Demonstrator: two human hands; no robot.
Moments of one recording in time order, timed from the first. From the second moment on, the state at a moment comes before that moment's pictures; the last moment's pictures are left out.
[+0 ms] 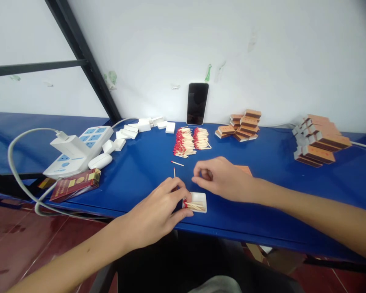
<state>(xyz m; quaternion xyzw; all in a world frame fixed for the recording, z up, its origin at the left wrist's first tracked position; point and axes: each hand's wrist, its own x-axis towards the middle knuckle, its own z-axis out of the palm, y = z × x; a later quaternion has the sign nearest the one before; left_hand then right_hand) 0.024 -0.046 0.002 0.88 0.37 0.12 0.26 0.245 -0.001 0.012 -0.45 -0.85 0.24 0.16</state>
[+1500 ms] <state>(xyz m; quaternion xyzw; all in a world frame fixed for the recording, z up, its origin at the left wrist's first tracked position) 0.031 0.019 -0.013 0.89 0.36 0.18 0.18 0.250 0.053 -0.006 -0.45 -0.87 0.13 0.11</state>
